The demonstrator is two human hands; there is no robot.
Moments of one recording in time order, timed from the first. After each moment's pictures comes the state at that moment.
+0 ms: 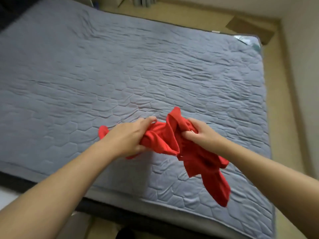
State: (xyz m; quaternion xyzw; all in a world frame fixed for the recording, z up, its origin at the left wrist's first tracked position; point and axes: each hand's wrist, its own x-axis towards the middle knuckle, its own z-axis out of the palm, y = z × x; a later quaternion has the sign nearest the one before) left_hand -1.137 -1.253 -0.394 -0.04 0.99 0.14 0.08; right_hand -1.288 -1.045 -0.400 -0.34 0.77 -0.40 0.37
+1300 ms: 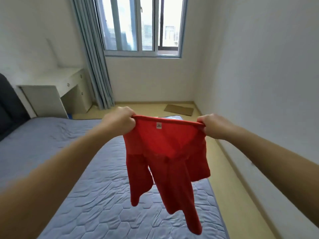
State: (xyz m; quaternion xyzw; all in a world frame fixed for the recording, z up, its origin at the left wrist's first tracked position) left_hand -1.117 -1.107 0.025 -0.08 0.98 0.16 -0.06; right_hand -1.212 -0.824 0.011 -0.24 0.97 -0.06 0.02
